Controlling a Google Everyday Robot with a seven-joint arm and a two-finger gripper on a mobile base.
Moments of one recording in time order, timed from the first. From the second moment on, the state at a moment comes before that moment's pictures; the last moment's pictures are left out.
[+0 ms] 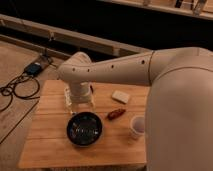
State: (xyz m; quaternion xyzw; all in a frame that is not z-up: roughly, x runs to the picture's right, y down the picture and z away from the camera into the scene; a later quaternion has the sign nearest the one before) arm -0.107 0.101 0.703 -0.26 0.23 0.64 0.68
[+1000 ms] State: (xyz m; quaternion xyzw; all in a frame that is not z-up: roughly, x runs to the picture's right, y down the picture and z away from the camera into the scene) arm -0.100 0.093 0.709 -0.26 0.24 0.65 0.68
